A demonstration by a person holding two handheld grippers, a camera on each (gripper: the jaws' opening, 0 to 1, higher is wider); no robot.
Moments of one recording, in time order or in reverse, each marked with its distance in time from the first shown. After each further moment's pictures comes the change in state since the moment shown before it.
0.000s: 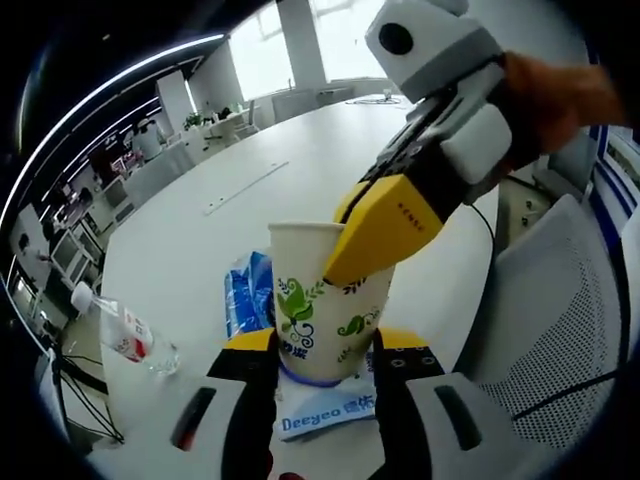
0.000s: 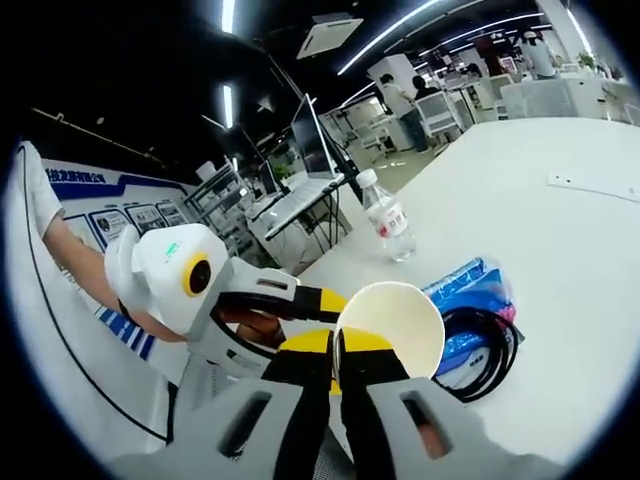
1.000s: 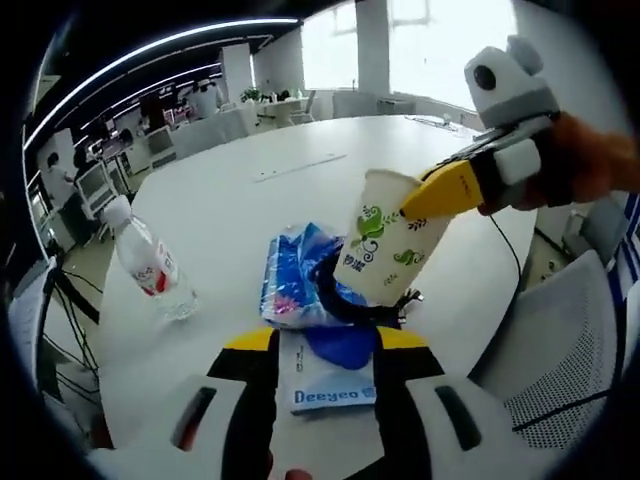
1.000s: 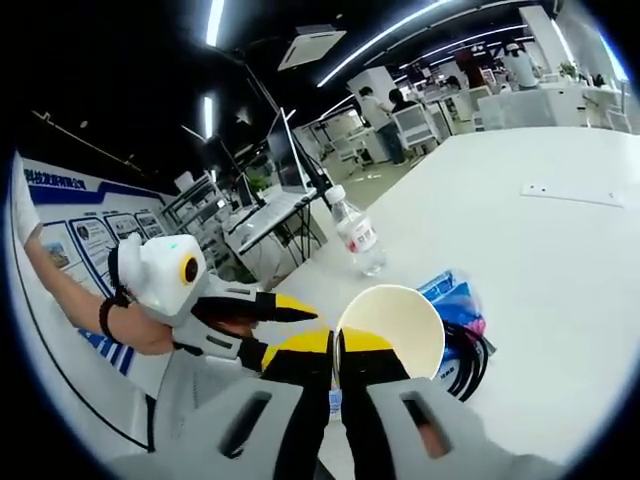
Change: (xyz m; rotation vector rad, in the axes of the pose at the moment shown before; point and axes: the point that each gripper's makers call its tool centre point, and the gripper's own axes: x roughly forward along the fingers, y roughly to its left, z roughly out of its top) left arm -0.016 0.047 -0.033 -0.325 -0.025 0.124; right arm -0.003 -0.029 0.012 0.001 -0.045 -0.101
